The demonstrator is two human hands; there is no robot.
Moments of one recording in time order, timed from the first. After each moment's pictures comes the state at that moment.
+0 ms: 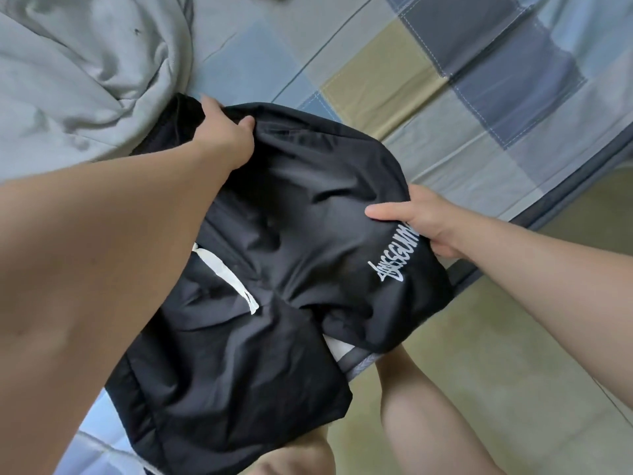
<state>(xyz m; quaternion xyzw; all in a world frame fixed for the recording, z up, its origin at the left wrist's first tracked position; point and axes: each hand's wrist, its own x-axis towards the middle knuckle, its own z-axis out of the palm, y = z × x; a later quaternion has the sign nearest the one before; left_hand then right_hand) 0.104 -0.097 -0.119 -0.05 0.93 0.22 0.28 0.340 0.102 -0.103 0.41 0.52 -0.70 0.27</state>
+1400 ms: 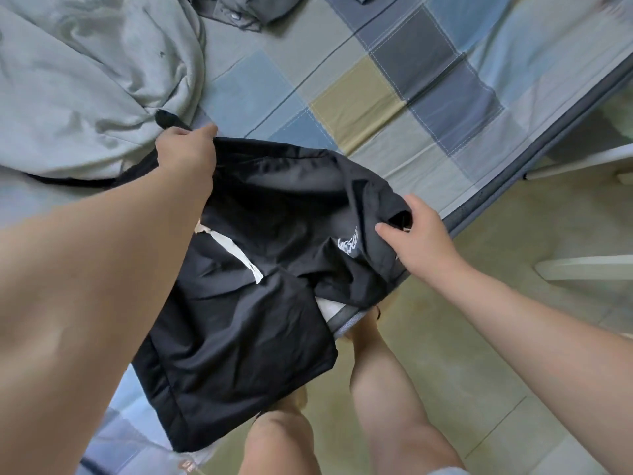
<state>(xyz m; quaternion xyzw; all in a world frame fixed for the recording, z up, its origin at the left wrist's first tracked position) 0.125 -0.143 -0.065 -0.27 0.81 0.48 0.19 0.403 0.058 -0.002 0.40 0.77 -0.49 0.08</state>
